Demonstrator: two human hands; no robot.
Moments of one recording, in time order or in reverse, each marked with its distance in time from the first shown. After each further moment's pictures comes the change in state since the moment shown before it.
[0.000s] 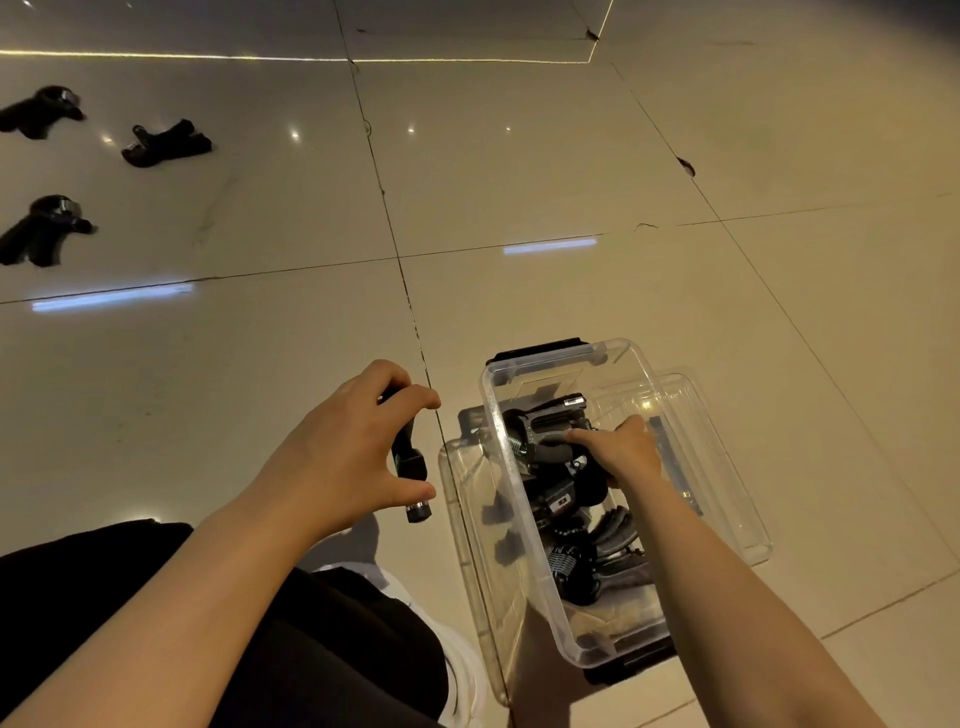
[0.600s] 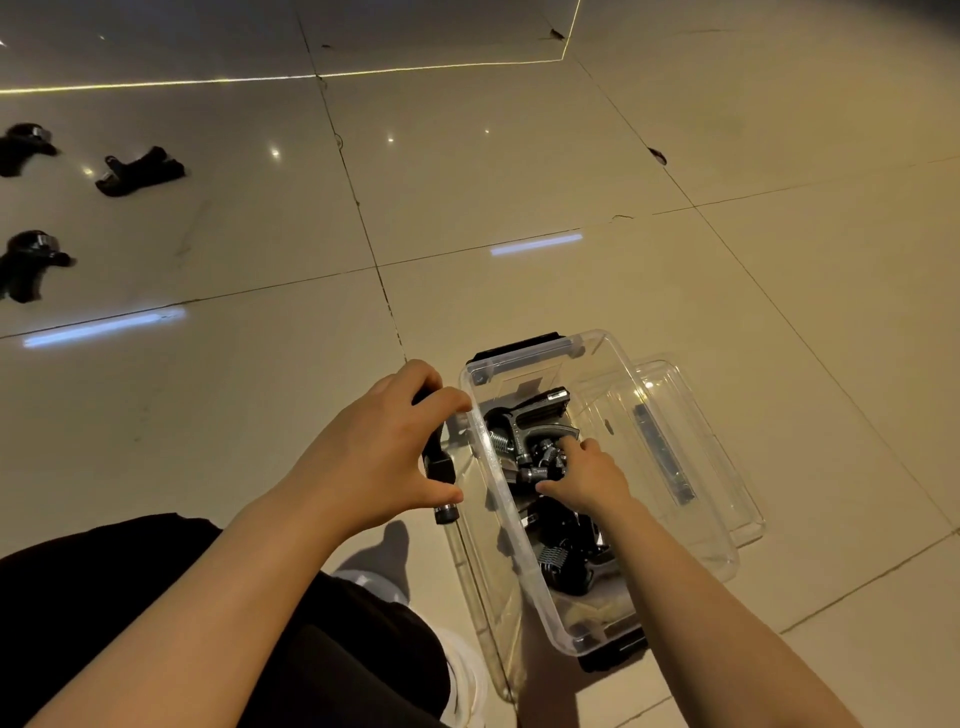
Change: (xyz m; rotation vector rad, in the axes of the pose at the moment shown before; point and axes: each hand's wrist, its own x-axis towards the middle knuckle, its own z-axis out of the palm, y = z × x) left_hand 0.017 0.040 0.003 0.043 -0.049 0.132; right_hand -0.034 0.025 0.013 -0.497 -0.159 -0.359
